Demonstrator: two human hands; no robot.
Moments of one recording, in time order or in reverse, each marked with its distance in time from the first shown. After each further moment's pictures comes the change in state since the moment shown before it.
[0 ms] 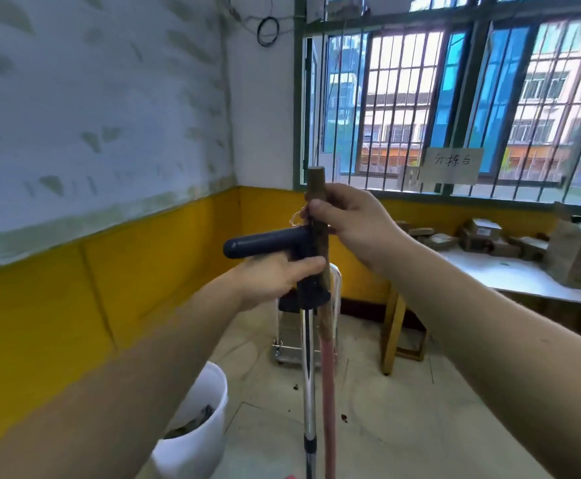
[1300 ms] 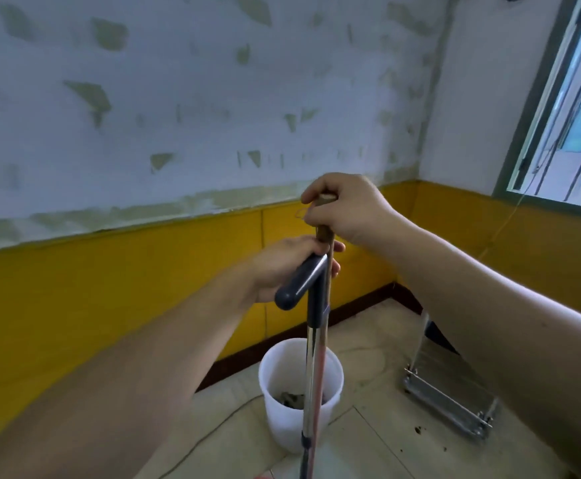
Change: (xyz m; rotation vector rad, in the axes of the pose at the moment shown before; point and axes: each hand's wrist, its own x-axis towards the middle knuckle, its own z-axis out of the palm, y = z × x) left_hand -0.021 -0.058 -0.125 -0.231 0.460 -0.304; right_hand 0.135 -0.008 0.165 0.069 -0.500 -0.252
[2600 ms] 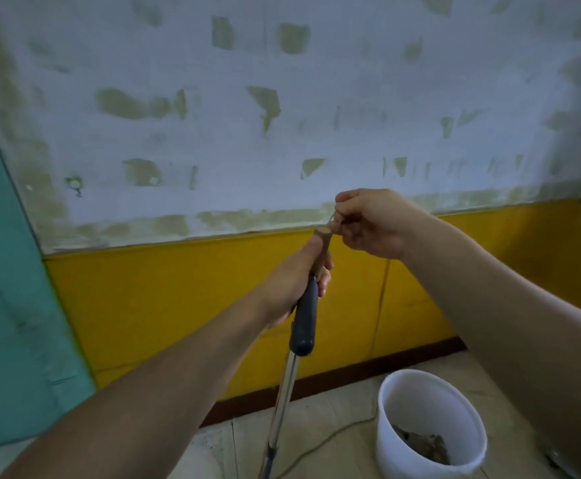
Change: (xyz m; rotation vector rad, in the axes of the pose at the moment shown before) left_hand -0.108 -0.076 -0.315 -0.077 0.273 0.134; right_hand 0.151 -0.133 0.279 0.805 -0.332 0.390
